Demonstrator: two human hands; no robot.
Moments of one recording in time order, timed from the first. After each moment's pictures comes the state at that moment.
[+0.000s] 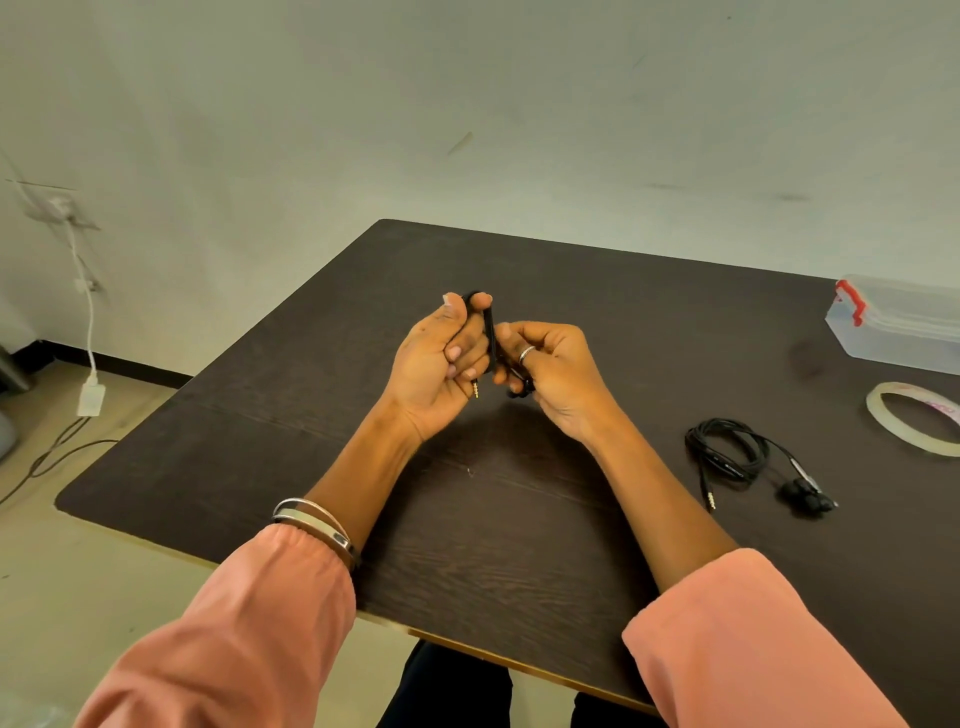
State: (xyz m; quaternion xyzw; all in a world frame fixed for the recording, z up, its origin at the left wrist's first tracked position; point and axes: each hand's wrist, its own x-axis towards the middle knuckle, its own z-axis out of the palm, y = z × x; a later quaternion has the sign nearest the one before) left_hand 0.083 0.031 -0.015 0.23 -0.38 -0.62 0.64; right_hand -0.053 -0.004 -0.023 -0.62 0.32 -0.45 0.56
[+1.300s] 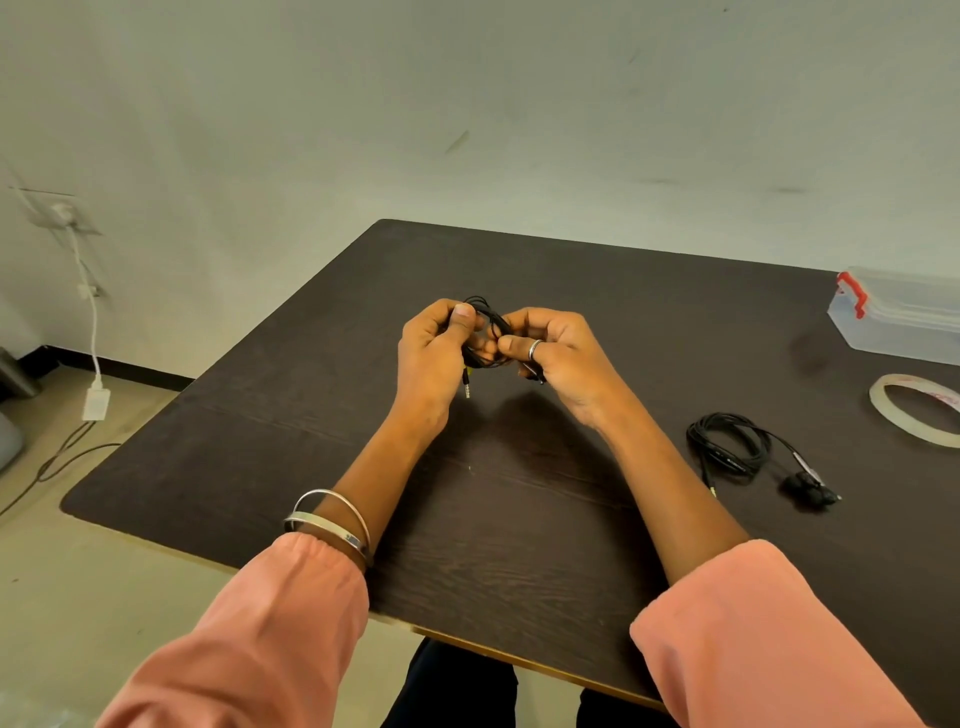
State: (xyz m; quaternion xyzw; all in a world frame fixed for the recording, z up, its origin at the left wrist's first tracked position) left_hand 0.077 0.026 -0.022 0.51 -0.46 -0.31 0.66; right_hand -0.063 -0.003 -0.006 -0.68 0.35 -0.40 0.51
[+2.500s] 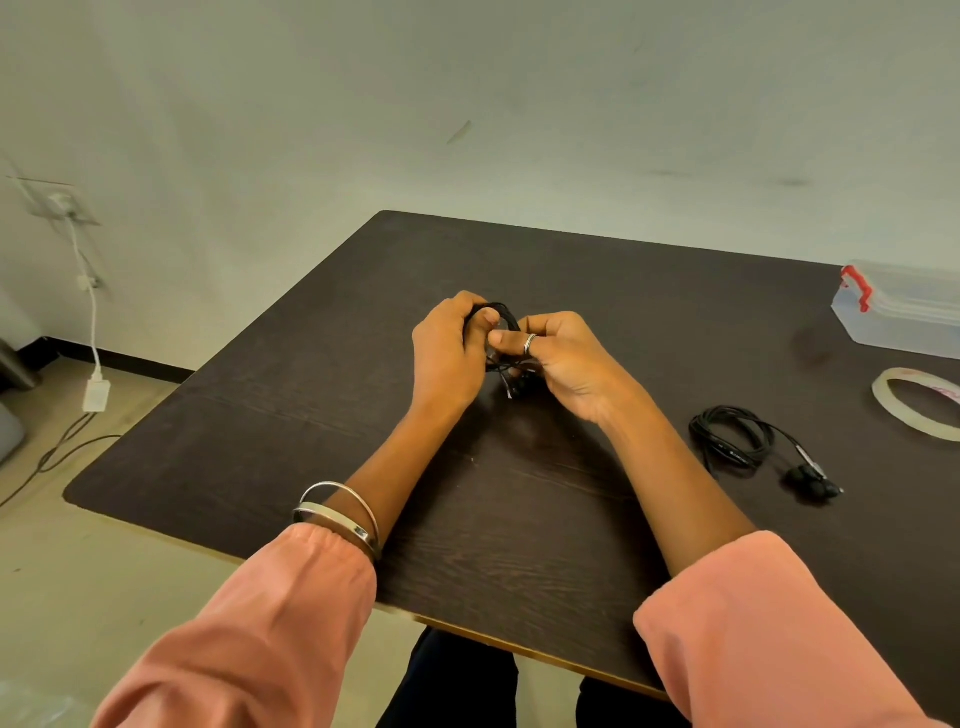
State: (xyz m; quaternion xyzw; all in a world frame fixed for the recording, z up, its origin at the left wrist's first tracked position) left_hand 0.074 0.025 -0.028 0.59 -0.59 -0.10 0.55; right_hand -0.059 -0.006 -0.008 -0.61 0.39 -0.36 0.59
